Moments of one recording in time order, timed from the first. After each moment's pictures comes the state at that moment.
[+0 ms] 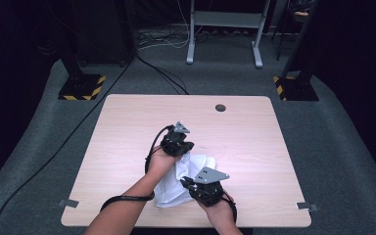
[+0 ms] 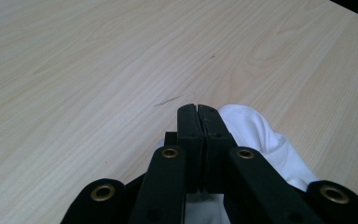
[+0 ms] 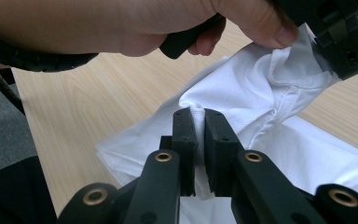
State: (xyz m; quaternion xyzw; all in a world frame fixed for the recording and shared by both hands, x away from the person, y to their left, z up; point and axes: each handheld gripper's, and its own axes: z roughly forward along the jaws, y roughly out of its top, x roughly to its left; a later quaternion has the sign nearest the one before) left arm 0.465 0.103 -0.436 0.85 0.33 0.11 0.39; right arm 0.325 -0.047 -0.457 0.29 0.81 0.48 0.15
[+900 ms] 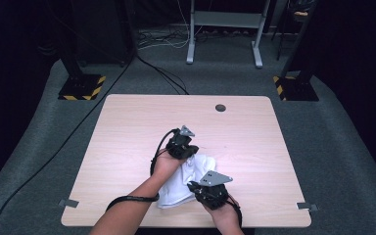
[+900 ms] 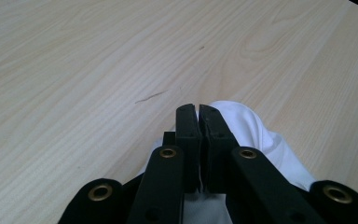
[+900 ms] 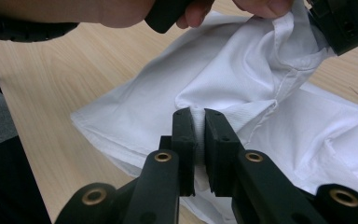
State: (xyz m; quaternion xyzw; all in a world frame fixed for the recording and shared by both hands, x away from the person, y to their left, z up) left arm 0.467 0.089 -0.452 0.86 0.33 0.09 0.38; right arm 0.323 -0.061 -0.476 0.32 0.82 0.45 0.15
